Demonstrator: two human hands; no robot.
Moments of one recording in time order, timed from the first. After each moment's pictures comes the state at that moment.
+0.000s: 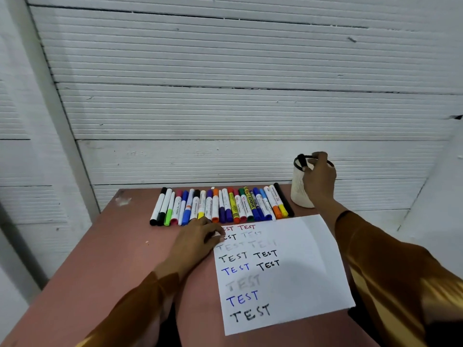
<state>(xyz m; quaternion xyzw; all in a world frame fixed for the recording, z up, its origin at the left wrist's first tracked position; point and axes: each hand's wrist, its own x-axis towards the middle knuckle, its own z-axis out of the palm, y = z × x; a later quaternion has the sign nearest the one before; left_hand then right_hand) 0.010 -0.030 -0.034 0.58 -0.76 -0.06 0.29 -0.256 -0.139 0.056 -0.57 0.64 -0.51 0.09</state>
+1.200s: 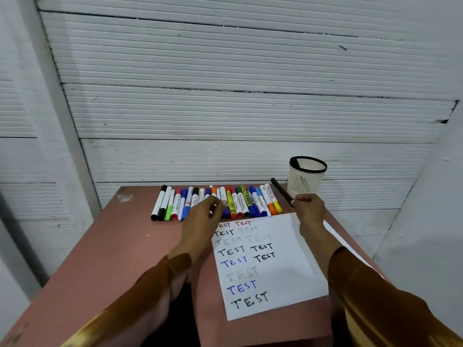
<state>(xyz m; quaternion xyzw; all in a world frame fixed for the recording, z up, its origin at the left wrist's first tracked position) -0.024 -0.022 0.001 0.60 -0.63 -0.15 0.47 -0.248 -0.089 0.006 -0.38 0.63 -0.59 0.33</state>
